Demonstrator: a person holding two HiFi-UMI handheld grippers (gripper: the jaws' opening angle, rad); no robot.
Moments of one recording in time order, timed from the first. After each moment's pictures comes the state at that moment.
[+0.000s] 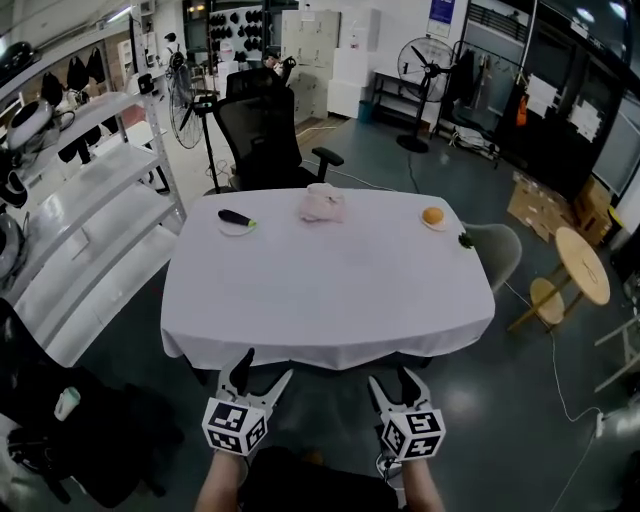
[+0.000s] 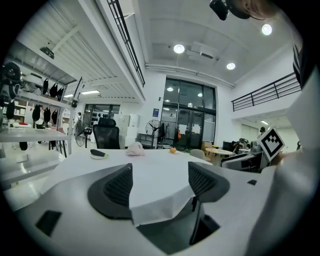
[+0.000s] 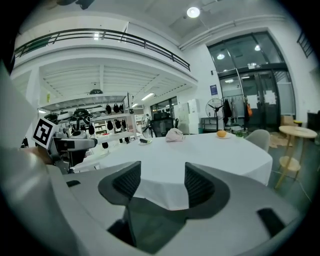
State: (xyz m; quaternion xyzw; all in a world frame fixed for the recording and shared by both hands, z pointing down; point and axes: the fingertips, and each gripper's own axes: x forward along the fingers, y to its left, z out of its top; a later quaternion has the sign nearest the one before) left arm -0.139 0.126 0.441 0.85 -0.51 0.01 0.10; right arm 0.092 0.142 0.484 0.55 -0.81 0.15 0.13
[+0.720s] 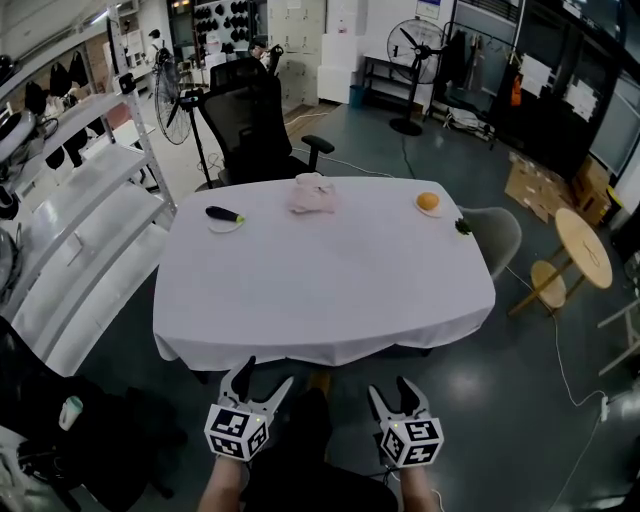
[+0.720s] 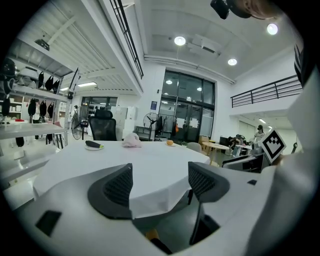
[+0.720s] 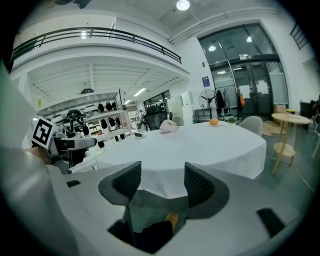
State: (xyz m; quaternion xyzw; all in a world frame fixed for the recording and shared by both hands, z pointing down) left arm -0.119 0.124 0.473 0.86 -0.50 0.05 0.13; right arm 0.112 0.158 0.523 0.57 -0.79 0.20 0.13
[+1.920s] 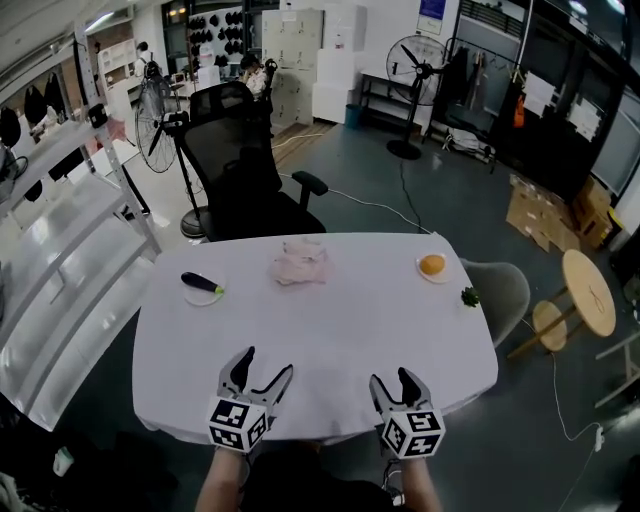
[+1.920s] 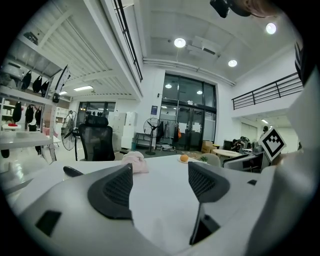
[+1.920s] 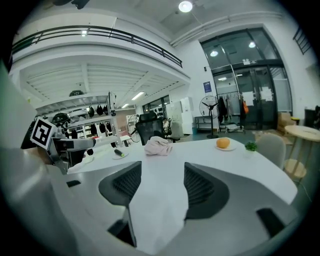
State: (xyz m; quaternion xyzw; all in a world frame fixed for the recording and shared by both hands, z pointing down) left arm -0.094 -0.130 0.421 0.86 -0.50 0.03 0.11; right arm 0.141 -0.098 0.470 0.58 -0.79 0.17 0.12
